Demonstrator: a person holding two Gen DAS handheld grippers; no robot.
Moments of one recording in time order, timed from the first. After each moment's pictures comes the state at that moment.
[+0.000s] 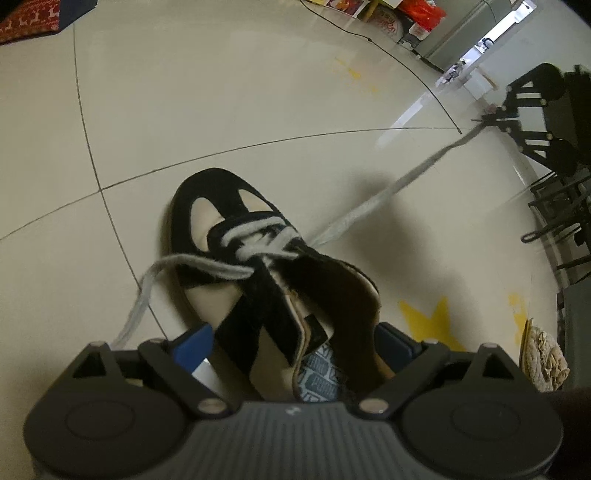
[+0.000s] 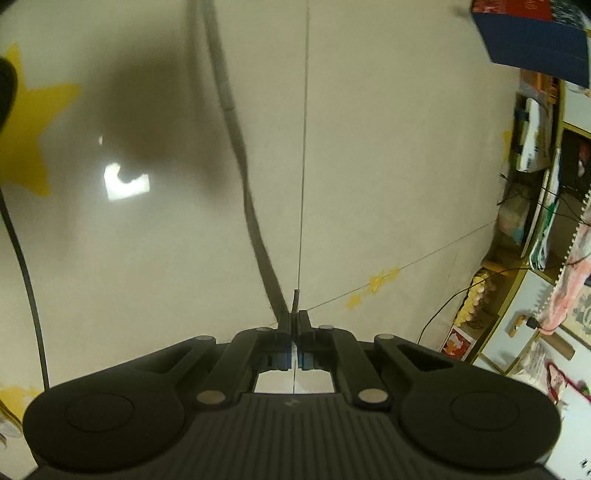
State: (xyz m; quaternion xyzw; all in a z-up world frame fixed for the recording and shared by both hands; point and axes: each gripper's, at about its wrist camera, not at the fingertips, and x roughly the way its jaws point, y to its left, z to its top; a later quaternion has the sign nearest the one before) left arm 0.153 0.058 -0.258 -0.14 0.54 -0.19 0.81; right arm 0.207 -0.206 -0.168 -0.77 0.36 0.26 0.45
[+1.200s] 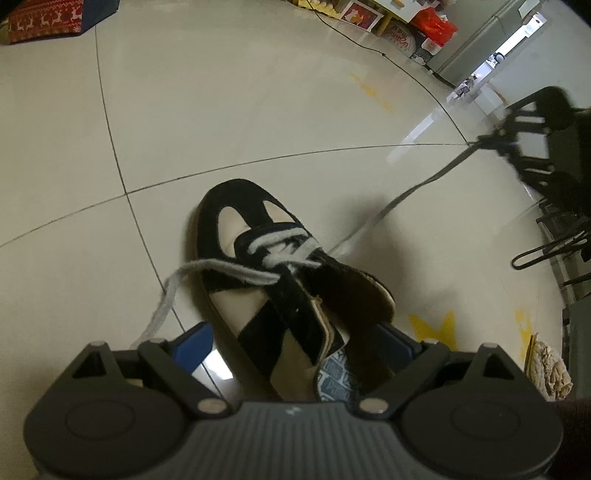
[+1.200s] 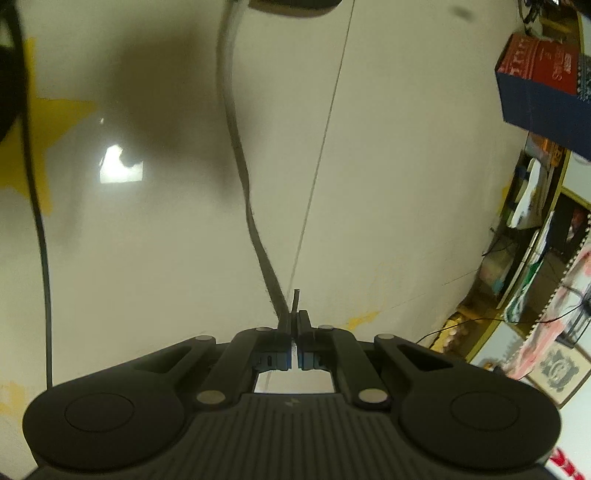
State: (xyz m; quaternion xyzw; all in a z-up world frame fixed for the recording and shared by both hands) left arm 0.147 0.070 -0.251 -0.15 0.52 -0.17 0.82; right arm 0.193 -0.160 -0.174 -0.81 0.30 0.29 0.41
